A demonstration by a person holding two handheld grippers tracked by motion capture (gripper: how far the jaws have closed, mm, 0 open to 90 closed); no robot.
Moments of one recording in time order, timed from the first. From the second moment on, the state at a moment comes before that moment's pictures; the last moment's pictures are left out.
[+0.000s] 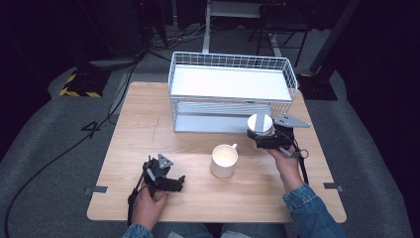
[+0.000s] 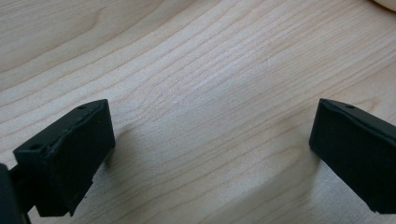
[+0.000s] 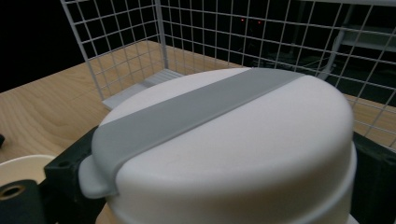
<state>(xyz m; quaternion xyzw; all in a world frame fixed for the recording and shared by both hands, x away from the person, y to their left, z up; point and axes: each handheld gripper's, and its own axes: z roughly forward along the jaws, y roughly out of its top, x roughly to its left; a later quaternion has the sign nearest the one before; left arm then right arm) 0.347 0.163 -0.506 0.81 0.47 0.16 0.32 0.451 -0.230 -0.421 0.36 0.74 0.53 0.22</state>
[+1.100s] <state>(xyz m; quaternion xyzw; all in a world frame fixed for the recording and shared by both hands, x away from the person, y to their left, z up) 0.347 0.163 -0.506 0.81 0.47 0.16 0.32 0.516 -0.199 -0.448 0.37 0.70 0.54 0.27</state>
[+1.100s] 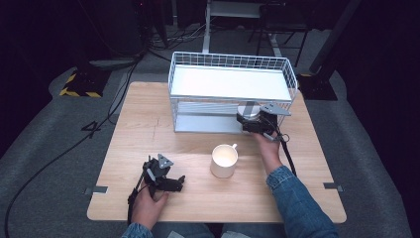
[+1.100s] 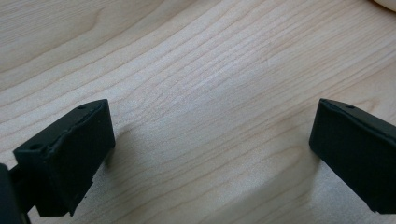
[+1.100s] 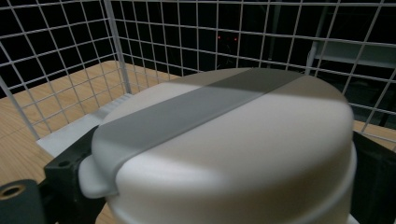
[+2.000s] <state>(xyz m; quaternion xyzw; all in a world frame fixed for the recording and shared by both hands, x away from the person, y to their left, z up) 0.347 0.163 -0.506 0.81 0.47 0.17 0.32 0.528 -0.199 -0.465 0.38 0.69 0.55 0.28</state>
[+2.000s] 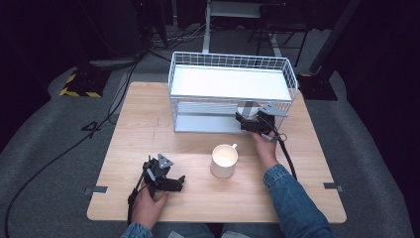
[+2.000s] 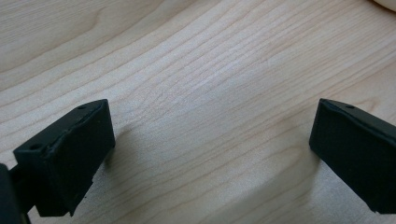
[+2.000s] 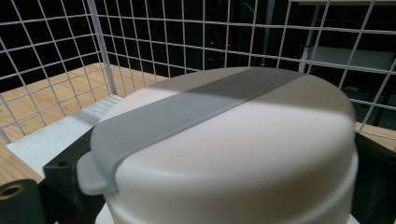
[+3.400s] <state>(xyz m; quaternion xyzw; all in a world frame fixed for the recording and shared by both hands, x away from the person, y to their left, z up) 0.347 0.163 -0.506 0.81 0.47 0.17 0.32 0.528 -0.216 -0.466 0.40 0.70 0.53 0.27</state>
